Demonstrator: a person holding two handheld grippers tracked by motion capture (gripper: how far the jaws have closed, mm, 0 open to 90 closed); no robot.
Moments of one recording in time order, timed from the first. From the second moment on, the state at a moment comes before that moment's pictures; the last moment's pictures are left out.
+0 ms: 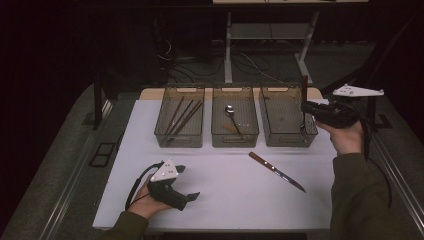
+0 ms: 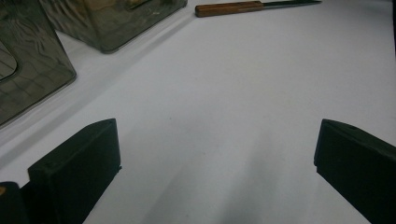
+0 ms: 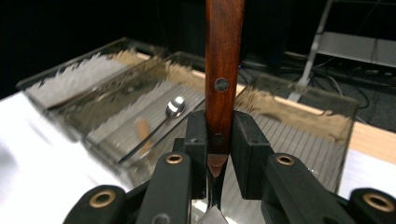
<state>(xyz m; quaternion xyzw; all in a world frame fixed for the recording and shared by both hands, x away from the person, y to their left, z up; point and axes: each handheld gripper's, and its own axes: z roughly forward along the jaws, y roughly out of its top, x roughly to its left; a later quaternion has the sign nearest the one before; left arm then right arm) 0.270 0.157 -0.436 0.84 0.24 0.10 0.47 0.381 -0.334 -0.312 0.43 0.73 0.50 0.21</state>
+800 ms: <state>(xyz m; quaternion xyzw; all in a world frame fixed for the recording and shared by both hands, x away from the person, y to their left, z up) 0.269 0.155 -0.436 0.85 0.24 0.10 0.47 0.438 -0.347 -0.343 0.51 0.70 0.44 0.24</state>
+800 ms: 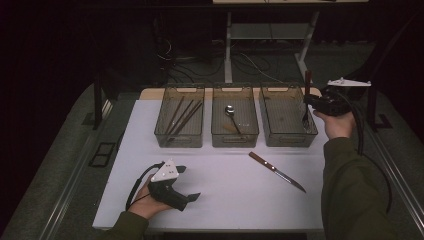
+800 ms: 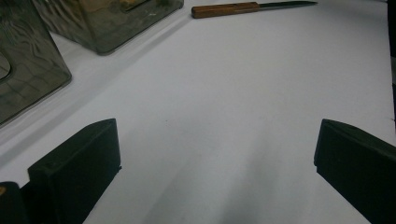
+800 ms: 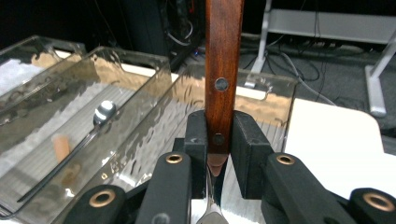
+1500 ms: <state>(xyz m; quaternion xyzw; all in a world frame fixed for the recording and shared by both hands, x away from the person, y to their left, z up) 0.269 0.154 -0.437 0.85 0.23 0.10 0.47 0.446 -0.339 -0.388 0.52 0.74 0.37 0.21</state>
